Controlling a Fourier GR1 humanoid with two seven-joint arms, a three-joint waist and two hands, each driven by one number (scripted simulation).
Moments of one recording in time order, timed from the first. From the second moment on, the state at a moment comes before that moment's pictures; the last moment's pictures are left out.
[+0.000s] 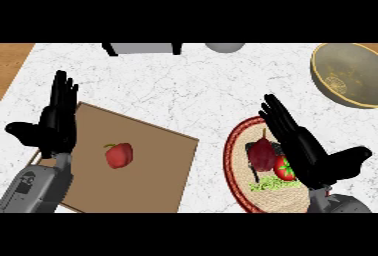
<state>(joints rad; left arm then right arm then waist) -0.26 0.37 -0.15 -1.36 0.37 0.46 -0.18 -0.11 -0.32 0.31 -1.71 -0.36 -0.10 0.12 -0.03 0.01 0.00</state>
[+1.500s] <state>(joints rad) -0.20 0.31 -0.38 -1.51 0.46 0.15 0.04 0.33 -0.56 0.32 -2.10 0.81 -0.26 0.86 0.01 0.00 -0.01</state>
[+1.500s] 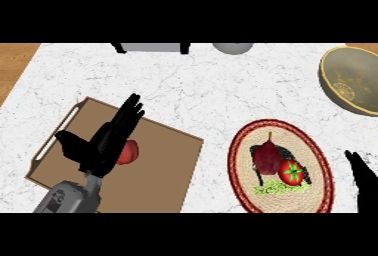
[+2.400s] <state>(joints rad) -0.19 0.29 -0.37 -1.53 0.43 0.16 0.07 0.02 -0.32 0.33 -1.94 0.76 0.14 1.18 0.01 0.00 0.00</state>
